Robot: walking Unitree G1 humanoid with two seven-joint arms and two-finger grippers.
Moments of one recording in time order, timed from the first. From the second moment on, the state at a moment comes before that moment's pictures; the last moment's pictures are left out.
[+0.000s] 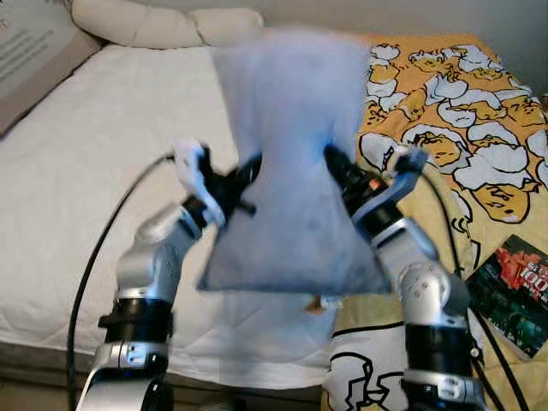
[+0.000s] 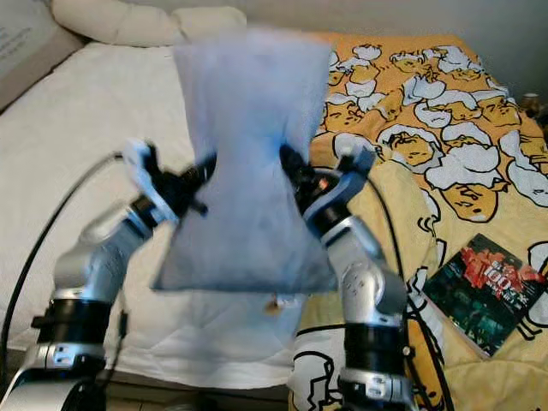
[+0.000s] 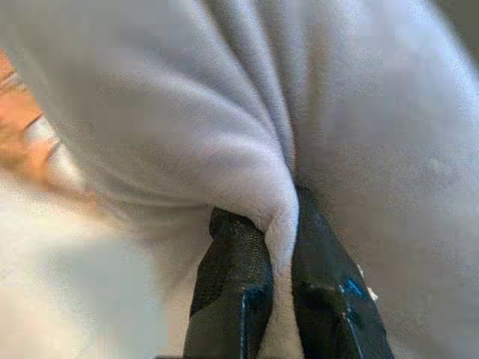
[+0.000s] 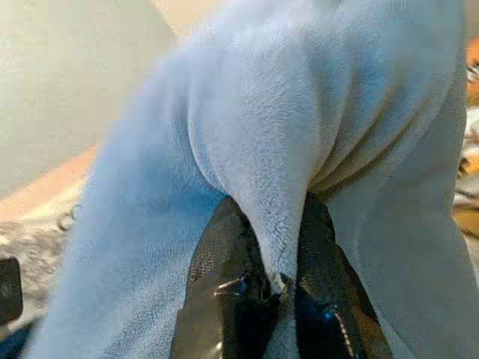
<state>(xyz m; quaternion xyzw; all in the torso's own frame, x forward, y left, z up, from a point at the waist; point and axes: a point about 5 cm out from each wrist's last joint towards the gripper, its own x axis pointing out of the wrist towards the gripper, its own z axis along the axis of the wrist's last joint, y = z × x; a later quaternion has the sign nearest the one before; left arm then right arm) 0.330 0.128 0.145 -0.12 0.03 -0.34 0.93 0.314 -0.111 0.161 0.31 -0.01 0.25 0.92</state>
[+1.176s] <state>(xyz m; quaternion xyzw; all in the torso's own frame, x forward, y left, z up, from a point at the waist) 0.339 0.139 0.119 0.05 0.05 -0.23 0.97 0.311 -0.115 0.107 0.21 0.10 0.16 0.96</state>
